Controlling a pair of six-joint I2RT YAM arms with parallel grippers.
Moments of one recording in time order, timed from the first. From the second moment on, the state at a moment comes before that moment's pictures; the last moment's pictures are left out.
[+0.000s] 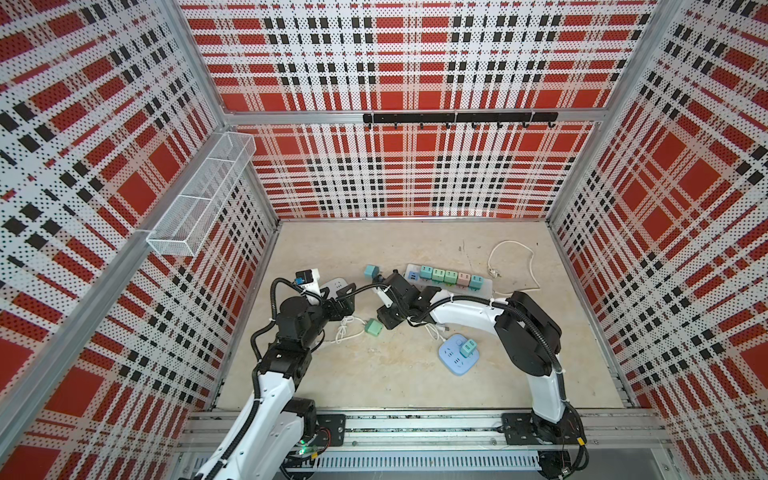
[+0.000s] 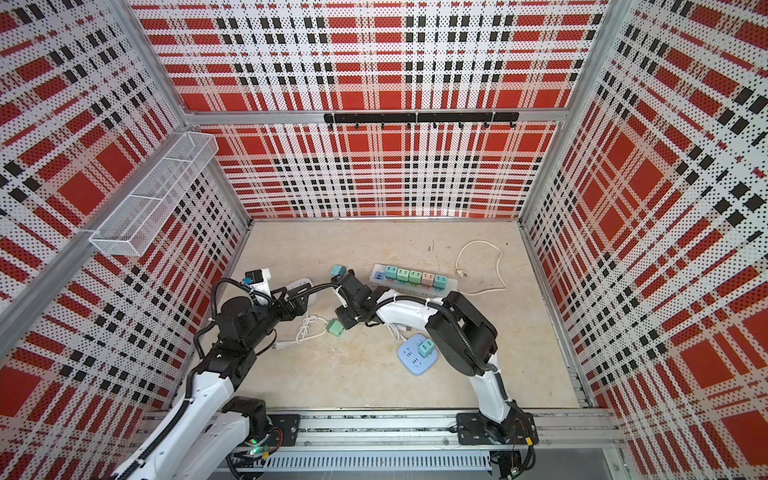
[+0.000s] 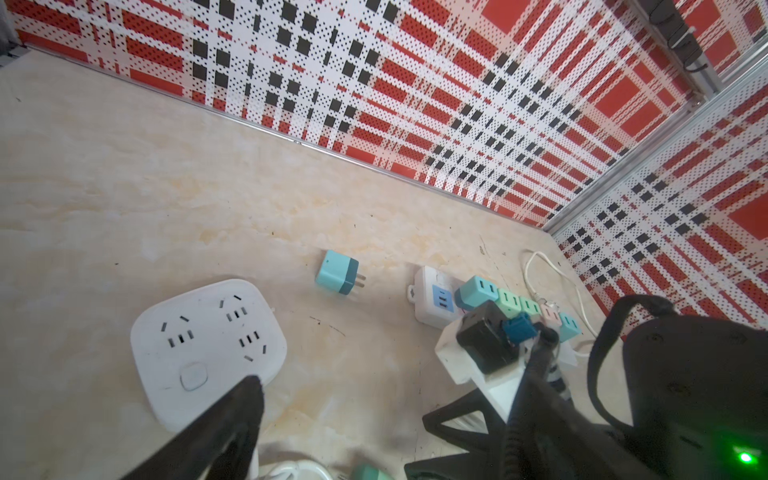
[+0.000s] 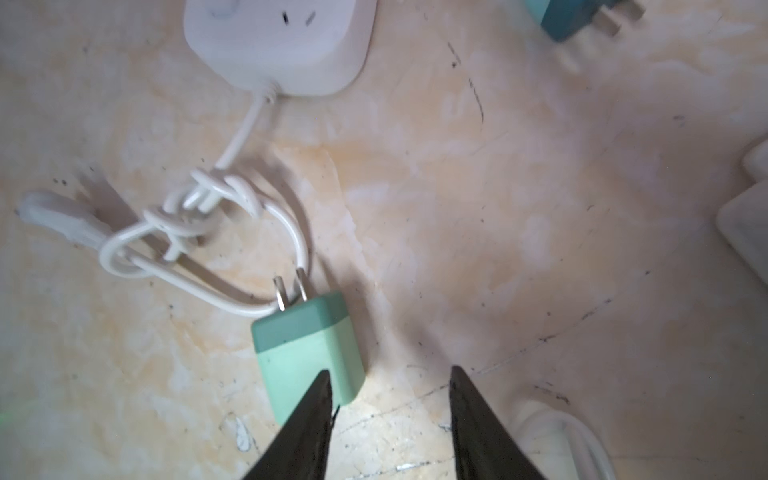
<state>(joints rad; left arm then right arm) -0.13 0.73 0.42 0.09 0.19 -0.45 0.93 2.04 1.47 -0.36 -0.01 0.26</state>
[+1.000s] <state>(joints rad) -0.60 0.70 0.51 0.04 -0.02 -0.23 0.90 1.95 1.39 -0.22 -0.08 0.35</state>
